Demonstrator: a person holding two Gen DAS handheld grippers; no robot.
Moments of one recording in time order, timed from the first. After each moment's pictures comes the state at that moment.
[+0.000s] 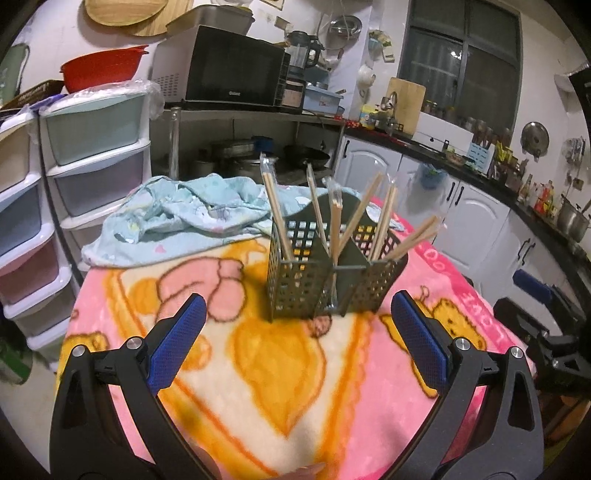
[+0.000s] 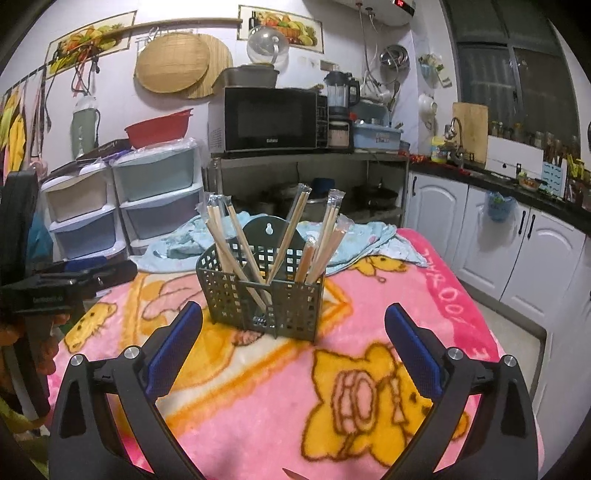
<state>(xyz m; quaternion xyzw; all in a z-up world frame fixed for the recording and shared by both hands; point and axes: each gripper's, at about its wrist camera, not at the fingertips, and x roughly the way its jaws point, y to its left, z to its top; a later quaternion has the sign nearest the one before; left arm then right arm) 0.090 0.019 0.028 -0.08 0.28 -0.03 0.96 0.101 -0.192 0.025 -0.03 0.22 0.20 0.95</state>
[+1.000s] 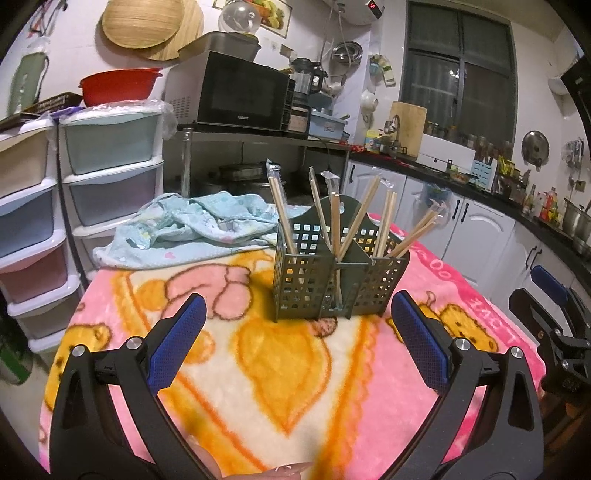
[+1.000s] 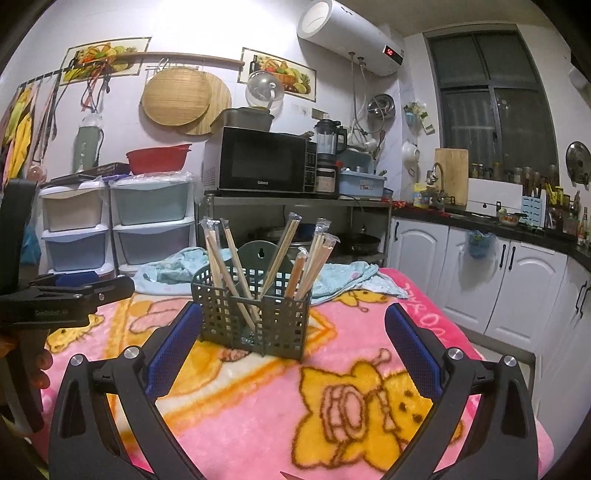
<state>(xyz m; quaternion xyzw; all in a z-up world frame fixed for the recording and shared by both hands) 0.061 0.011 0.007 -0.07 0.22 -0.01 0.97 0.065 -0.199 0.002 -0.04 0.11 0.17 0.98</state>
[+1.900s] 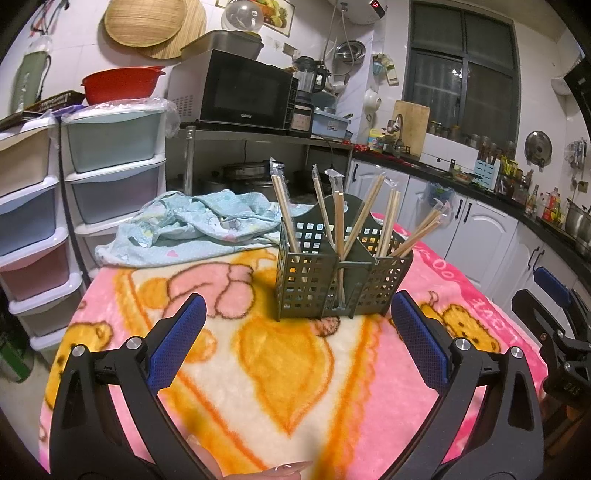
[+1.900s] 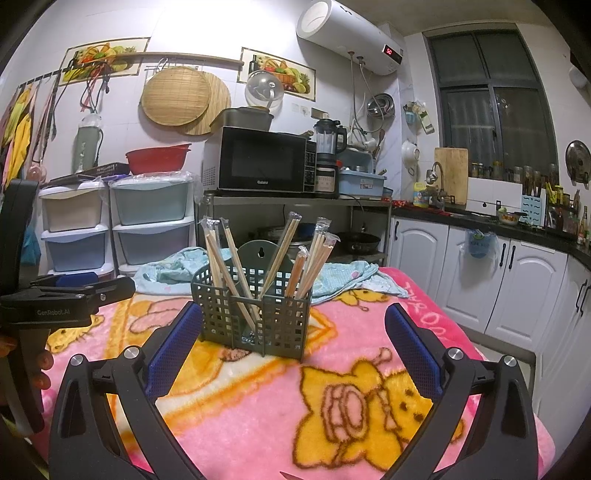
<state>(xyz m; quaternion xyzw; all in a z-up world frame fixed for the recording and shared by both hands) 0.061 0.014 0.008 -0.07 0.22 -0.01 0.97 0.064 -0.199 0.000 -0.04 0.11 0.17 0.98</state>
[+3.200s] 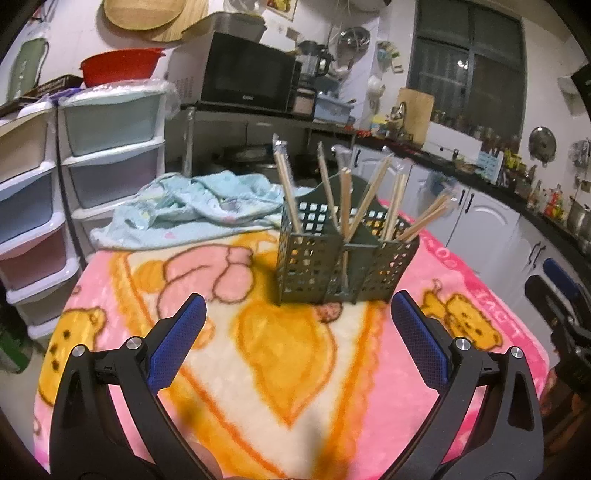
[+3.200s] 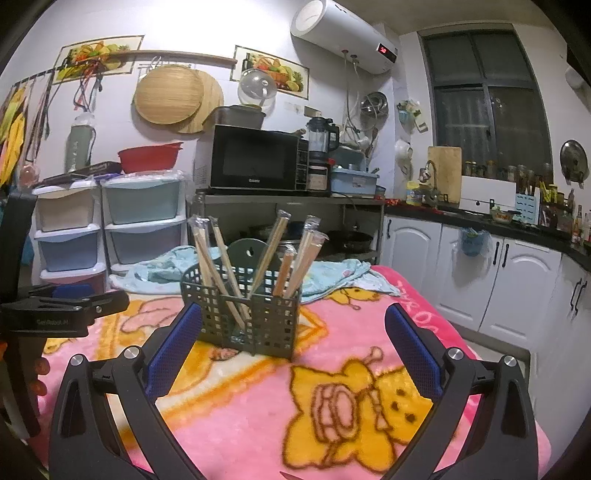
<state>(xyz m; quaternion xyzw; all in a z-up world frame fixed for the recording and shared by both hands) 0.071 0.015 -0.006 -0.08 0.25 0.00 0.96 0.071 -0.203 -0.003 -0.04 0.12 0.15 0.98</state>
